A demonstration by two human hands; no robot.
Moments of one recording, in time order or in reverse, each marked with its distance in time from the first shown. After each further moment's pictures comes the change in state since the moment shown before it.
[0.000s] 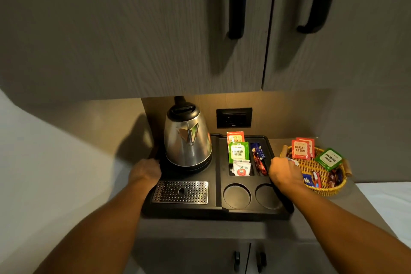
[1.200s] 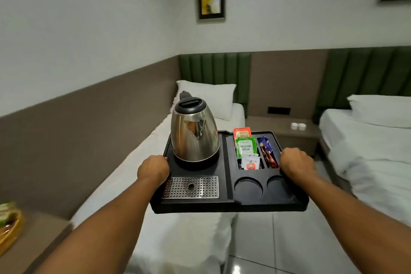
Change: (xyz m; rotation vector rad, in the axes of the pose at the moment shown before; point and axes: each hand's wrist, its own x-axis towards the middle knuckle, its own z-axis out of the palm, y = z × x) left_hand -0.620 0.551 0.042 -0.069 -0.147 1.362; right_hand -0.672 0.590 -0.142 -0.083 0.316 1.331
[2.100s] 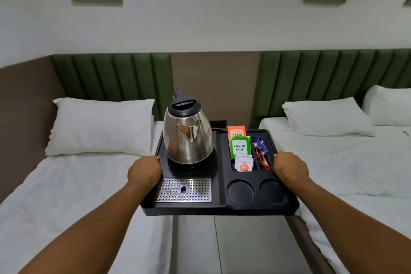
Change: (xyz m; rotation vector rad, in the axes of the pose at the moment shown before) left_hand 0.499 0.491 0.170 -0.045 -0.024 0.361; right_hand 0.557 0.207 0.076 -0.002 0.083 0.354
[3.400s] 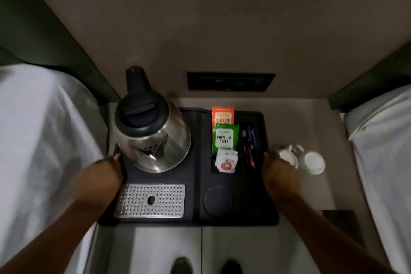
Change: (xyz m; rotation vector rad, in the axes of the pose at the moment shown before) left_hand 0.750 0.064 0.659 0.186 -0.380 -0.170; right_hand 0.737 -0.149 0.699 -0.113 -0.442 -0.082
